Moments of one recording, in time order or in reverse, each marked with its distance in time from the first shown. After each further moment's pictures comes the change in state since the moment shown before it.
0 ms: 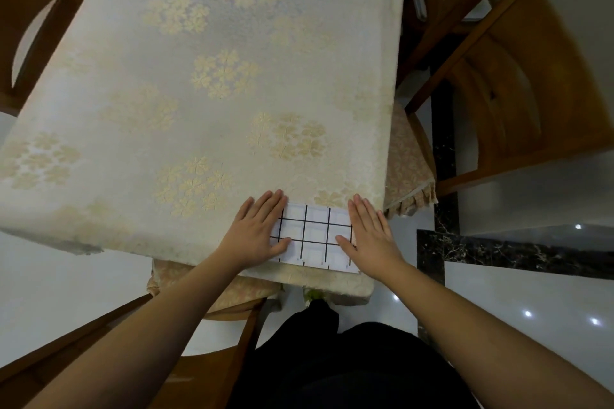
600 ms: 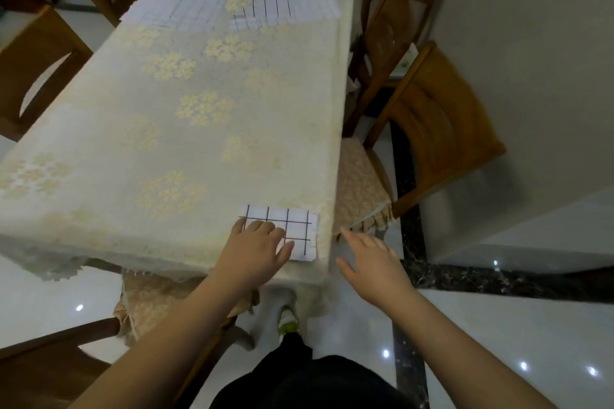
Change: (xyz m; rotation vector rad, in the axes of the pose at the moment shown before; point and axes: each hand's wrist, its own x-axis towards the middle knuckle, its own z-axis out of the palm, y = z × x) left_hand -0.064 0.147 -0.074 0.104 0.143 -0.063; right_hand -0.150 0.006 -0.074 0.104 0.074 0.113
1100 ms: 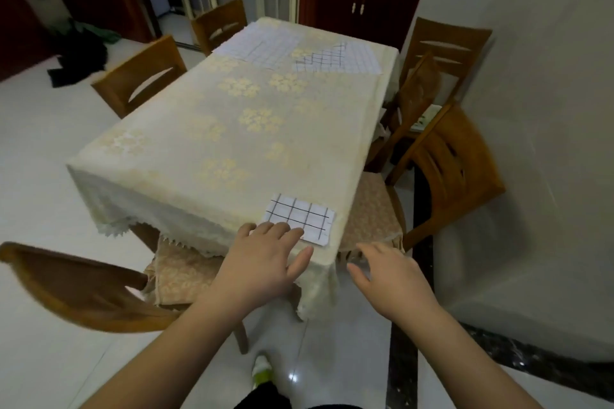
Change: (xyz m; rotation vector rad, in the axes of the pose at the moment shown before) left_hand -0.157 0.075 -0.066 -0.083 0.304 -0.126; right_hand -0.137 -0.028 -0.044 -0.148 0.120 -0.184
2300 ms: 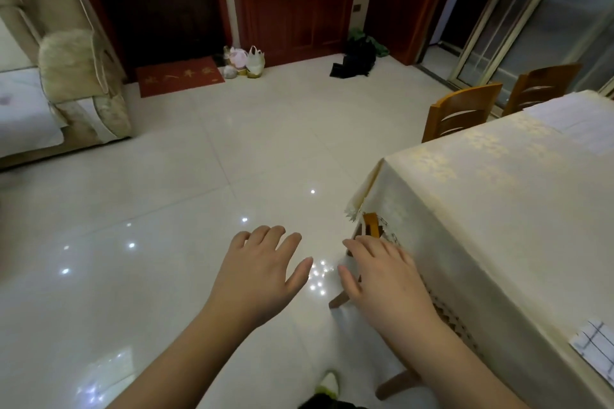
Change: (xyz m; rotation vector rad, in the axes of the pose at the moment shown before) left_hand -0.407 -0.352 -0.119 0.197 0.184 -0.840; right_hand -0.048 -0.559 0.120 -0.201 -0.029 -0.821
